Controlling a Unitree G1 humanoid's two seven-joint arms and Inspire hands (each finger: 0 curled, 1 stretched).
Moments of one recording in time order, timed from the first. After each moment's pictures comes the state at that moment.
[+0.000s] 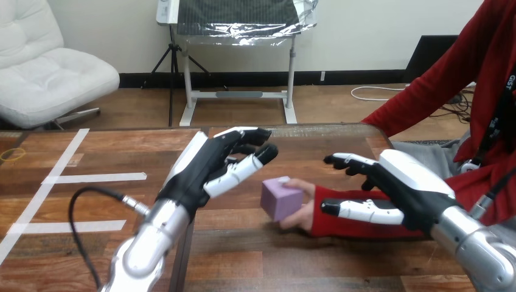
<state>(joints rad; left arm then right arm) -0.21 0.20 -0.12 0.27 0.23 -0.21 -0.19 -0.12 -0.59 0.15 0.14 -0.44 -0.21 0.23</state>
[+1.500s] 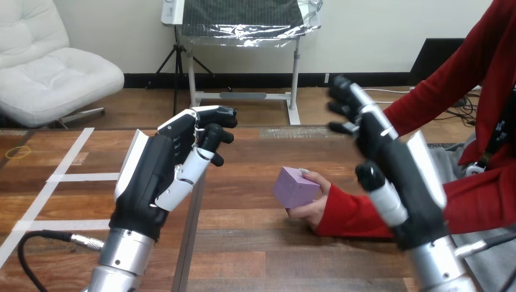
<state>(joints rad) 0.05 0.17 -0.02 -0.01 0.02 -0.44 -0.15 0.08 -0.24 0.11 0.03 0.04 -0.60 0.14</state>
